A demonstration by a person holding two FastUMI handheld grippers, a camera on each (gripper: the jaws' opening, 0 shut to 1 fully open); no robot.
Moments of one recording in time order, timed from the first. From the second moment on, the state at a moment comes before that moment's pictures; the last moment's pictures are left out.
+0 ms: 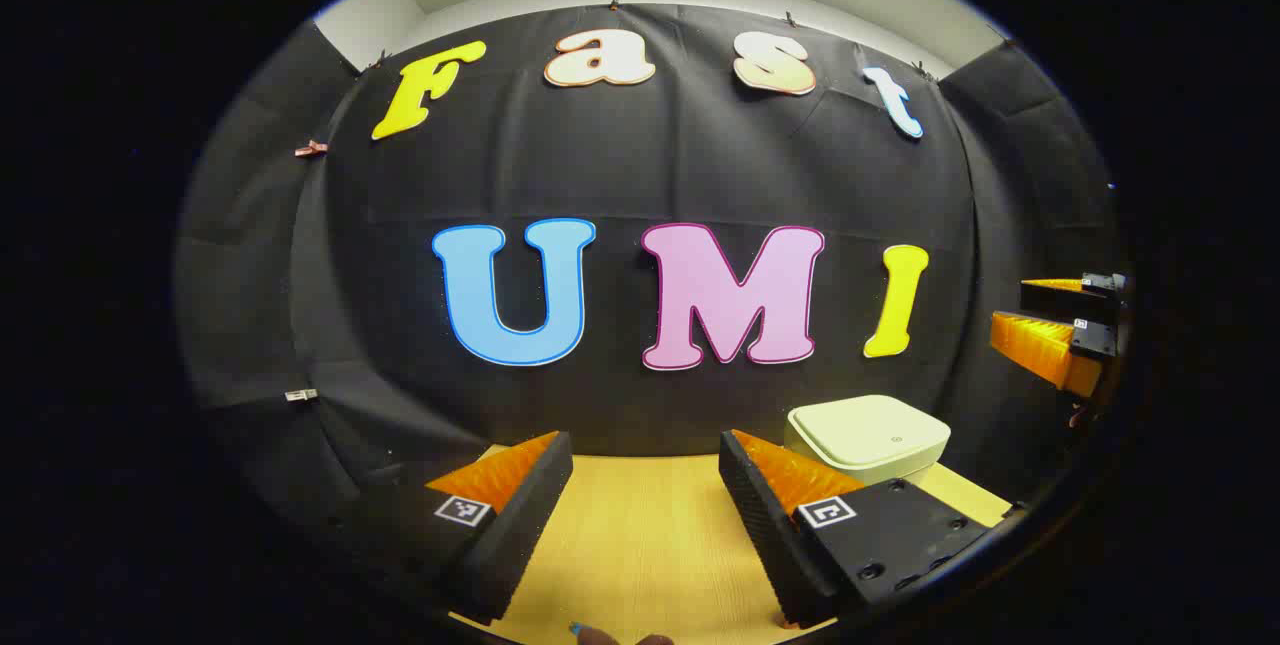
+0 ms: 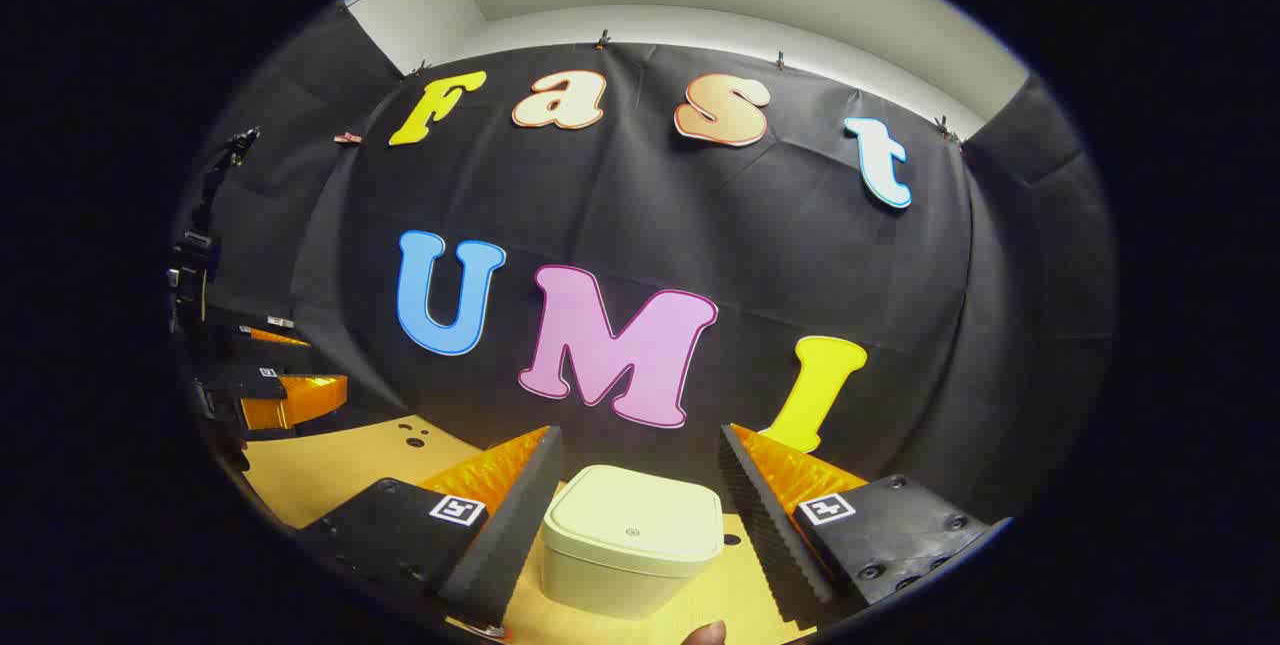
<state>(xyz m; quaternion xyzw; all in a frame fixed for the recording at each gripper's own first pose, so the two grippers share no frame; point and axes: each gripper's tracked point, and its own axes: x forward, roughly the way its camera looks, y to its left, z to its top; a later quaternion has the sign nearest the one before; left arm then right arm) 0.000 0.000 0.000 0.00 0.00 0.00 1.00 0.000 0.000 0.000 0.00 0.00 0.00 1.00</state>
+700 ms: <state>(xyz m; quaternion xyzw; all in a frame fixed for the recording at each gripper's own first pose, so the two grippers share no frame) 0.011 -0.005 -0.002 0.01 0.01 0.01 1.00 0.010 -0.025 -0.015 0.00 0.00 -0.01 1.00</state>
